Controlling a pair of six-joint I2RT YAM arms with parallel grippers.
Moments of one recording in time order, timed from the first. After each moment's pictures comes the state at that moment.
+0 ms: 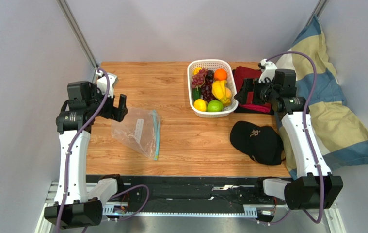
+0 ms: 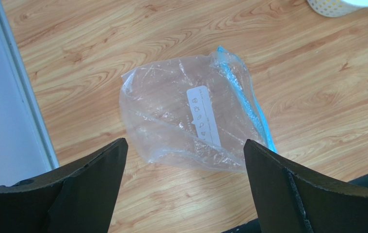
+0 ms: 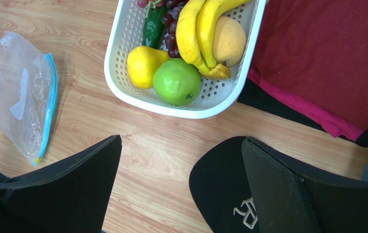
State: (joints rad) left arm 0.11 1.02 1.27 -0.93 0.39 0.33; right arm 0.03 1.22 1.26 -0.63 -0.39 0.06
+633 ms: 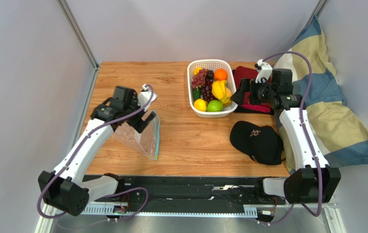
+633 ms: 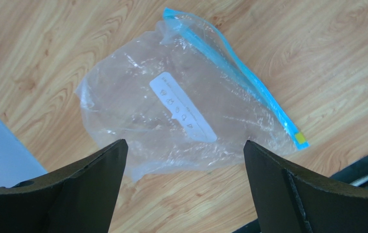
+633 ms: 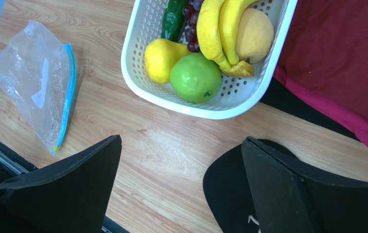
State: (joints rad) left arm -0.27 1.14 1.14 -0.89 0.17 0.50; right arm 0.03 1.27 1.26 -0.62 -0.49 0.07
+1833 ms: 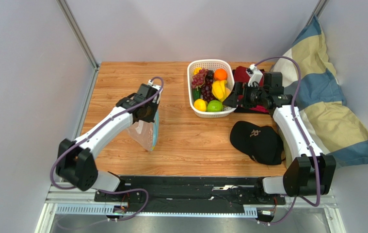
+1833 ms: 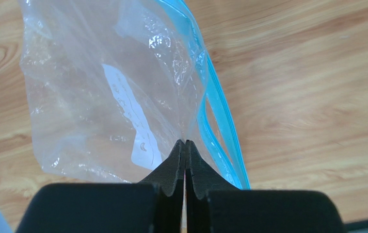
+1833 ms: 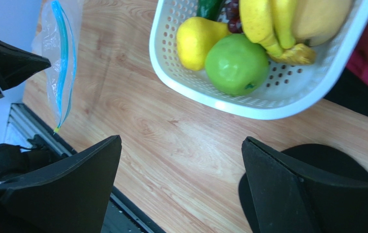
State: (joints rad) left arm -0.50 1.45 1.14 -0.70 -0.22 -0.08; right arm 0.06 1.34 1.19 -0.56 -0.60 0.16
